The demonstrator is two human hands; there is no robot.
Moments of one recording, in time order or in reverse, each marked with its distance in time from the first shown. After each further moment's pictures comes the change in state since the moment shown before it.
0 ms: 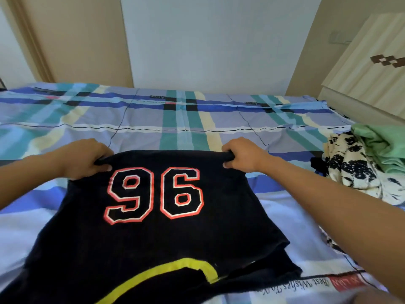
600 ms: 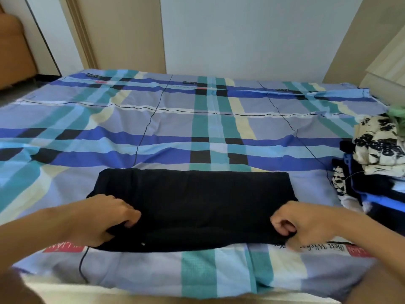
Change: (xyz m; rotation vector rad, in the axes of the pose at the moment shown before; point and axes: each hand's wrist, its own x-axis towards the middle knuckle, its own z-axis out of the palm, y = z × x) left_hand -0.203 0.124 0.008 0.074 -0.497 0.166; right_hand -0.189 -0.040 0.041 0.148 -0.652 -0.149
